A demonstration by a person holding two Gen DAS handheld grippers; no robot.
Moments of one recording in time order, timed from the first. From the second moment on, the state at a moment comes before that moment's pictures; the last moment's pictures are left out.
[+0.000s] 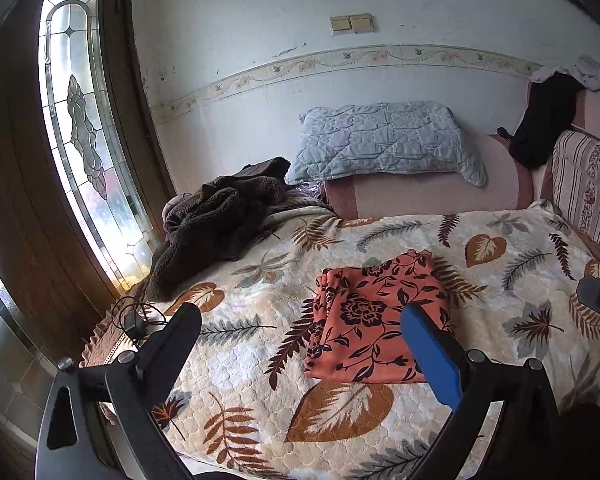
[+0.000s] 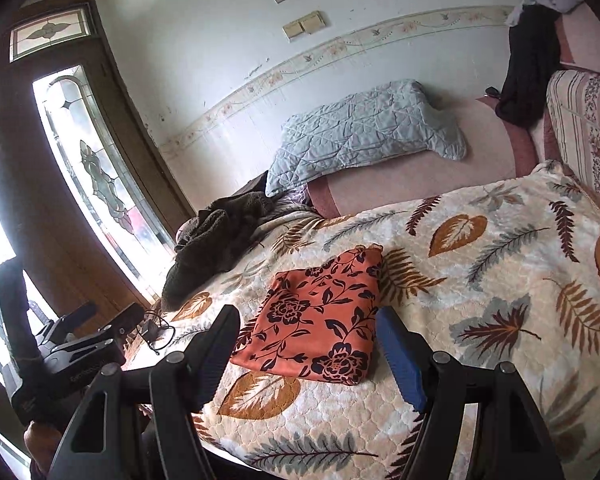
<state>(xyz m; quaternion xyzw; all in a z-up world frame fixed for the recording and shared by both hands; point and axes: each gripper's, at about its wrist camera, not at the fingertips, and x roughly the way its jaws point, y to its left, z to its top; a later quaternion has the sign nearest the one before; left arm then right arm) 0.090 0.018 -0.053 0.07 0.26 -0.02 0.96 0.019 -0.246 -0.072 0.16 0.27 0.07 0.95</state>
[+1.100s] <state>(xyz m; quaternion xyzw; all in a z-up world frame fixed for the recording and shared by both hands) 0.085 0.030 -0.055 0.06 0.27 0.01 0.96 0.008 -0.225 -0.072 0.13 0.25 0.08 0.95</state>
